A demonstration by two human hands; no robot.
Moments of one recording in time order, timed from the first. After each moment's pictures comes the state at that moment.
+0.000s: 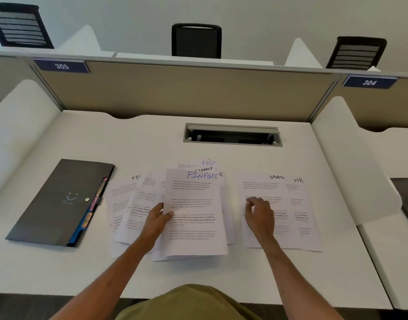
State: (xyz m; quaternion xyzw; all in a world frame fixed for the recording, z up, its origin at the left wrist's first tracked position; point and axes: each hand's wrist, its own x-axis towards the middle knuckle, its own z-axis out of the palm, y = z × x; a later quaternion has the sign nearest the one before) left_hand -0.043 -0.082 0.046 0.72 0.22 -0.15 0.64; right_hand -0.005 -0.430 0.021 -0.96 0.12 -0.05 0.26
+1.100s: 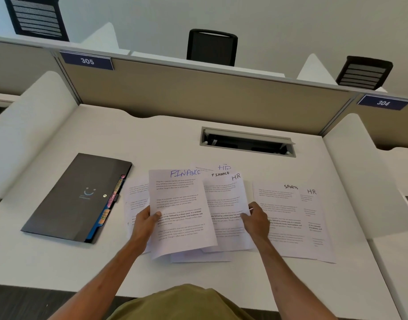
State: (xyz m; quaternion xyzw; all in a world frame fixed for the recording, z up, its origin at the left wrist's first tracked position) left_hand -0.058 0.001 0.050 0.68 0.30 -0.09 0.66; right_hand 0.002 -0.352 0.025 -0.92 0.20 0.06 0.32
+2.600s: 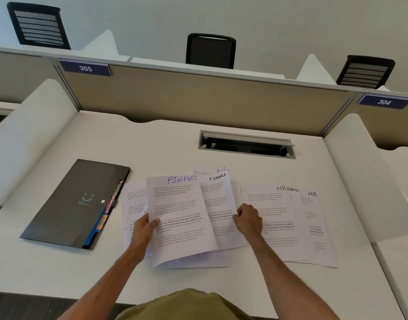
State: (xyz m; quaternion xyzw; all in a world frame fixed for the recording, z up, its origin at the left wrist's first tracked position) left_hand -0.058 -0.006 0.041 0.68 0.33 -0.09 0.65; right_hand 0.026 -0.340 0.021 -0.96 0.14 0.10 0.22
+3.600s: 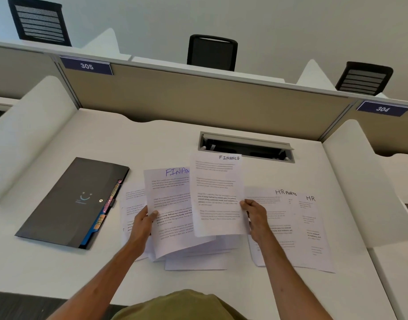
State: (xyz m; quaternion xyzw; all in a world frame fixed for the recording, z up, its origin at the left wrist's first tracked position) left_hand -0.044 -0.010 0.060 0.66 0.32 -0.07 0.68; right_hand 0.039 -0.361 0.043 -0.64 0.29 0.10 0.71
